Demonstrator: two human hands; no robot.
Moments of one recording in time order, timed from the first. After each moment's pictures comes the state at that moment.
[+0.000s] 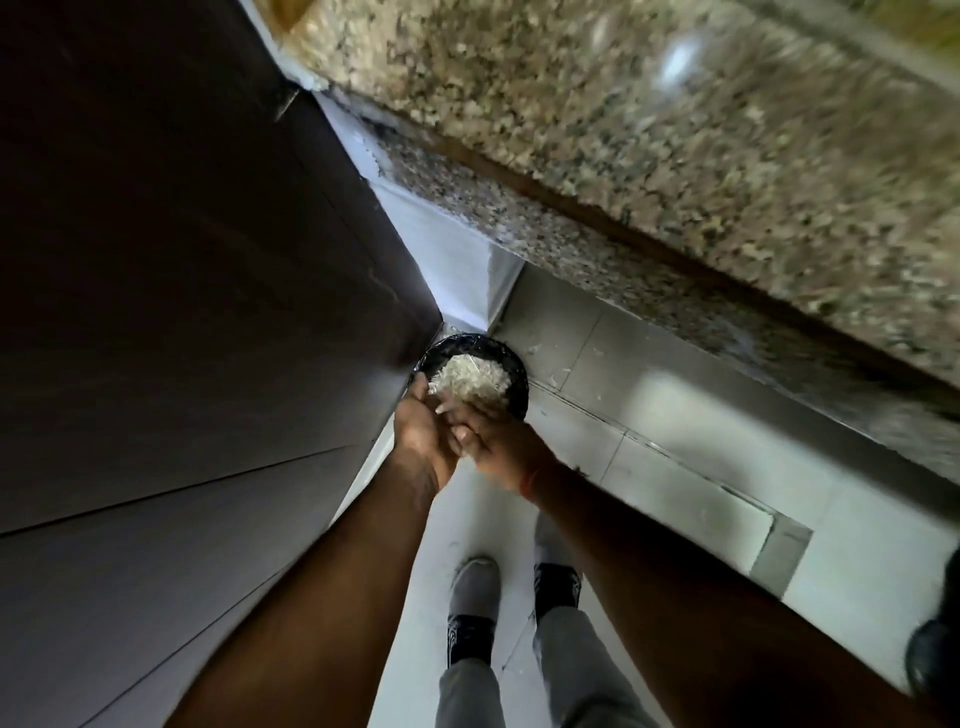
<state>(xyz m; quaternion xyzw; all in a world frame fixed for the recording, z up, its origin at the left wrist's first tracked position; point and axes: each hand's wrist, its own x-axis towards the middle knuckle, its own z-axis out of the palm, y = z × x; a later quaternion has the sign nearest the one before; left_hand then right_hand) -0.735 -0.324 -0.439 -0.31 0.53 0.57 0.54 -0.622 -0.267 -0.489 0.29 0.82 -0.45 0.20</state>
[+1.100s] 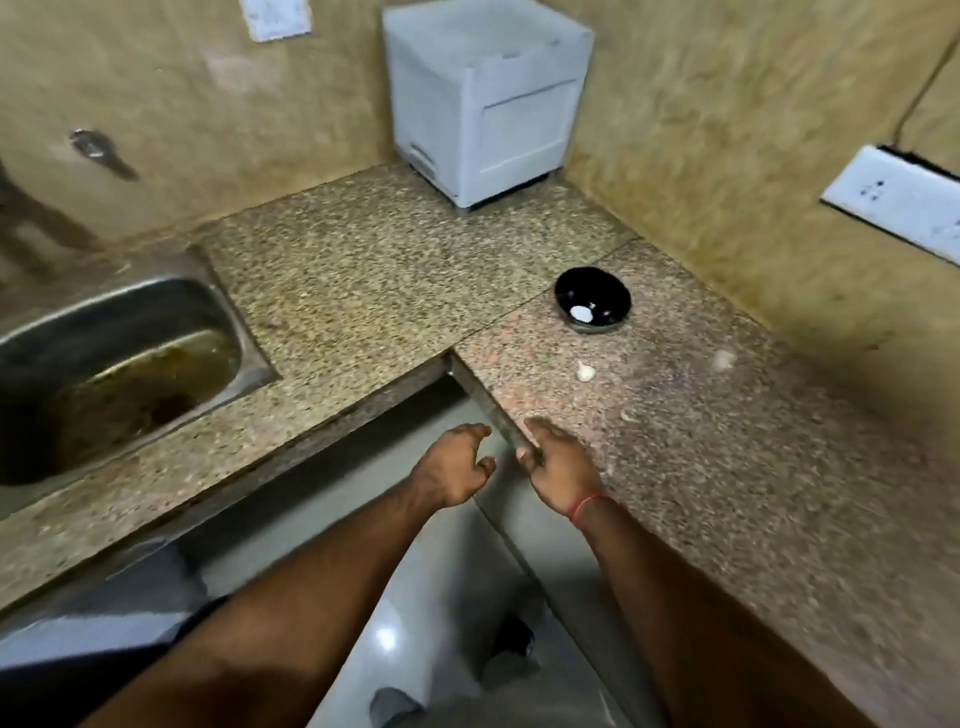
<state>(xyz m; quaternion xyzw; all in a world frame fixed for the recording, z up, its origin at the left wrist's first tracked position) -0.209 -0.293 0.014 0.84 0.40 0.00 0.36 -0.036 -0.386 -0.006 0.80 0.52 -0.25 -0.17</state>
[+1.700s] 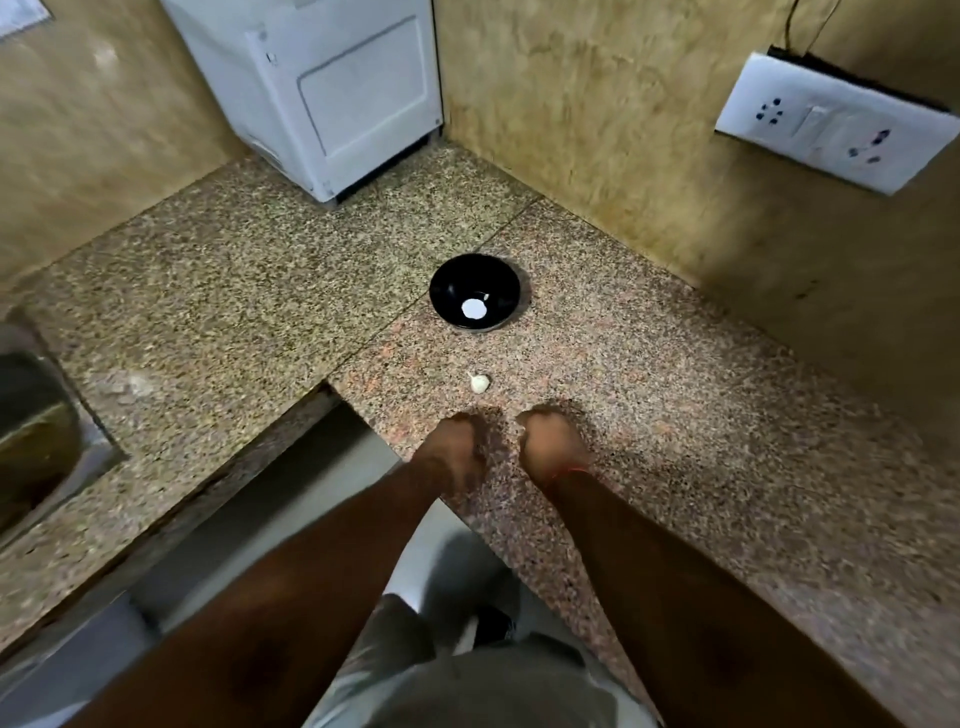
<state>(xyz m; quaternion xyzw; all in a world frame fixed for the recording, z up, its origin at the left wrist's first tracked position) 0.016 -0.279 -0.009 0.88 0.33 -0.17 0.29 0.151 -0.379 -0.036 0.86 0.44 -0.22 -0.07</state>
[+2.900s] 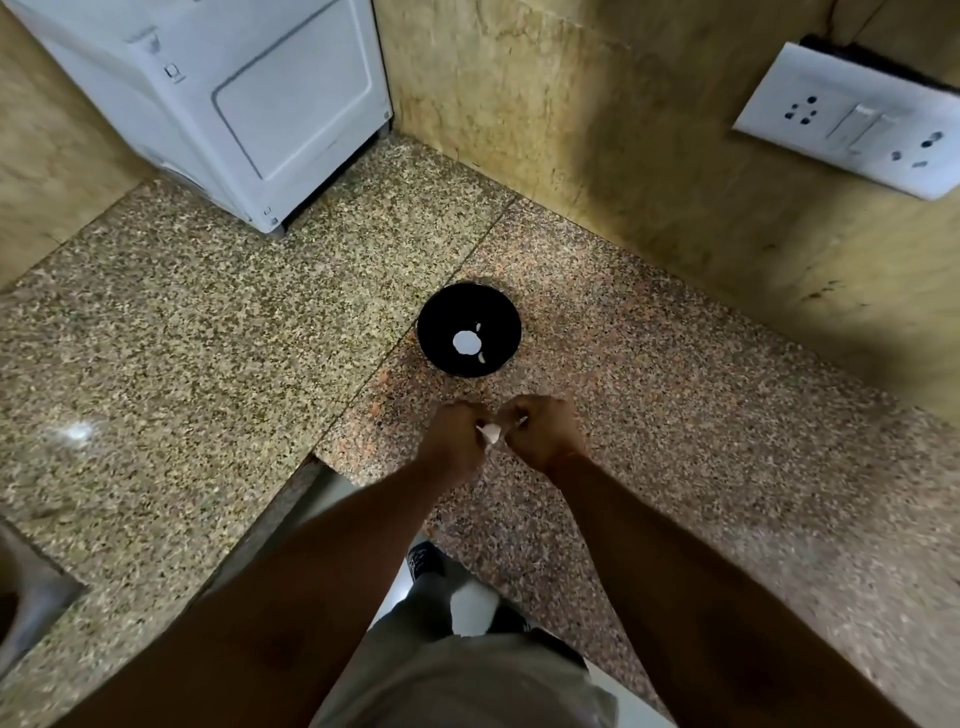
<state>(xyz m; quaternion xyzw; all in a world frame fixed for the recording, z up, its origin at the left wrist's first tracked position) 0.067 -0.165 -0.067 0.88 0.29 -0.02 0.37 0.186 -0.281 -0.058 0.86 0.31 -0.27 -0.31</state>
